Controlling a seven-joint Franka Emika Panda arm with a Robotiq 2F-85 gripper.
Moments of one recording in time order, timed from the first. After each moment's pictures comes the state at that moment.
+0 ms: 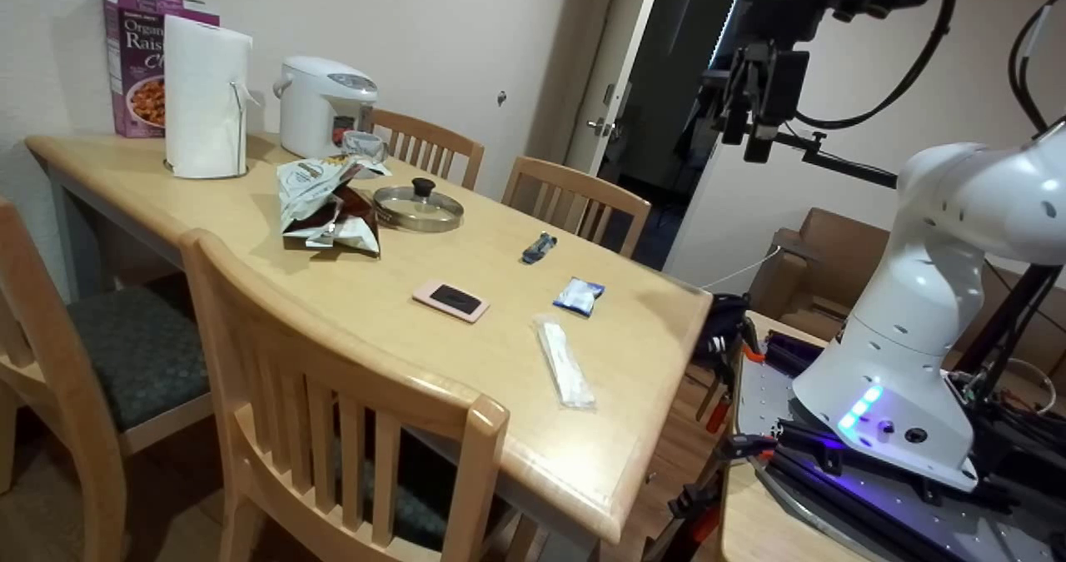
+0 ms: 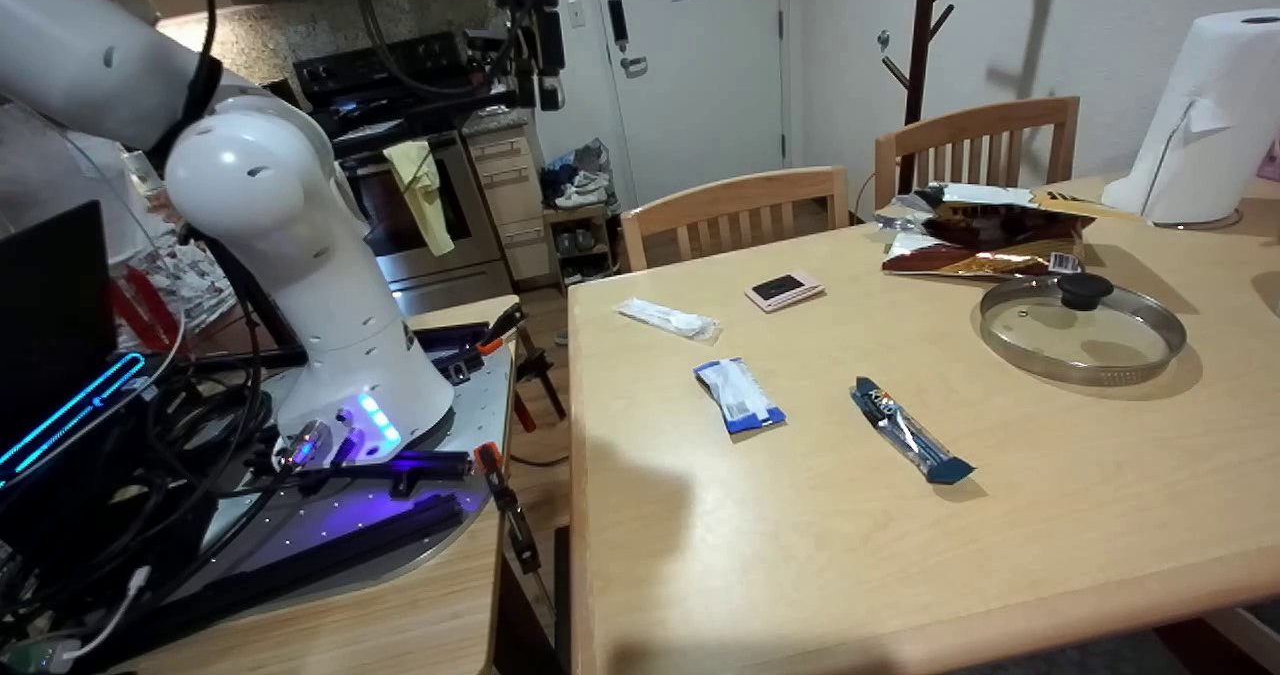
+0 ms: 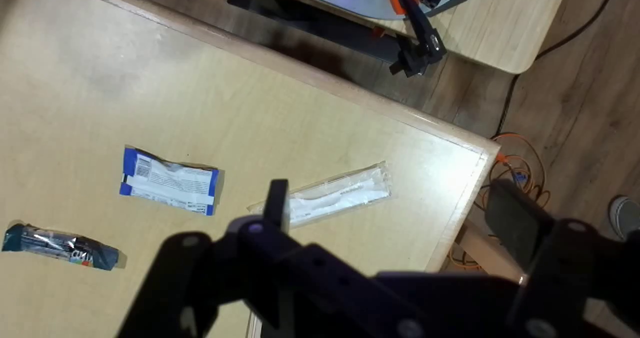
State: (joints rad) arm 0.23 -0.64 0.25 -2.52 0.10 1.71 0.08
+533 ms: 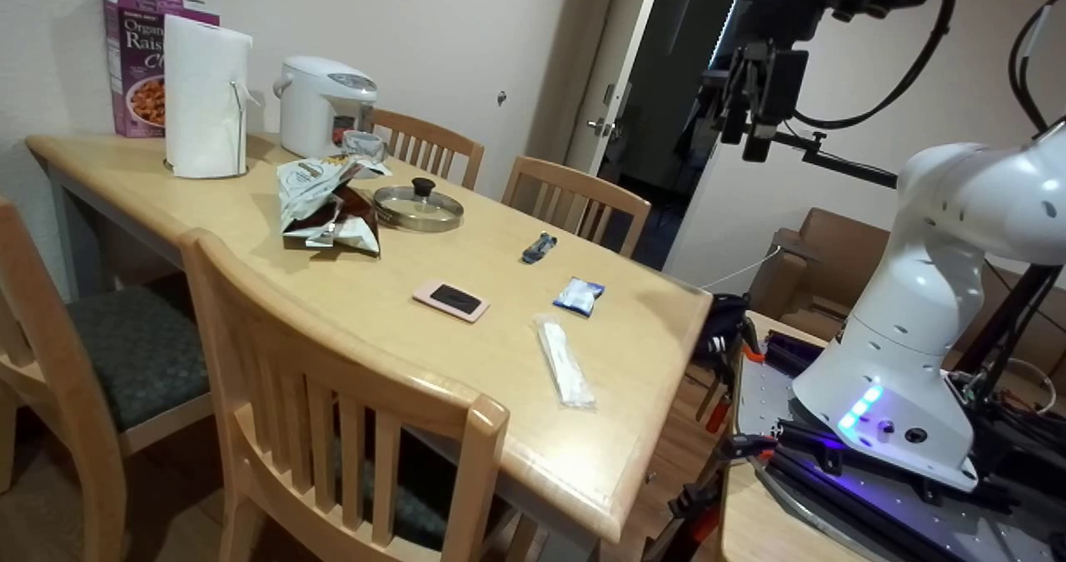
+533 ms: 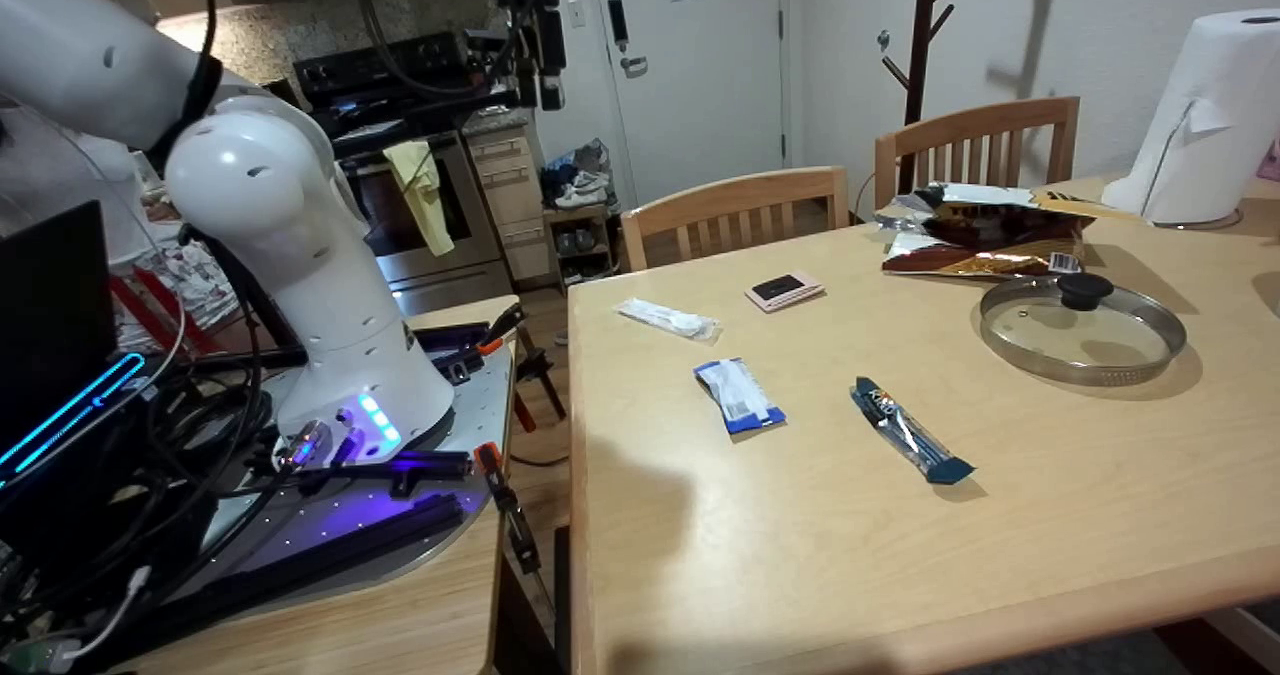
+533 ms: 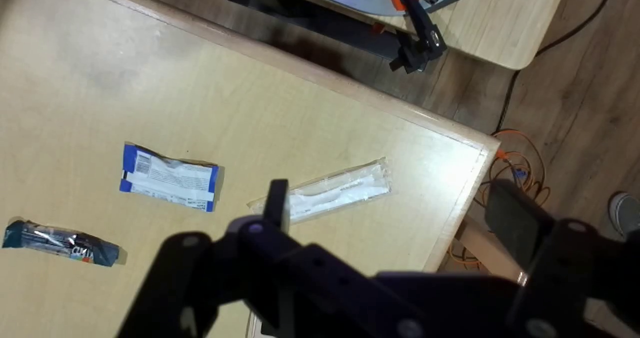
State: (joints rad) arm 0.23 -0.64 0.25 -2.52 0.10 1.72 0.08
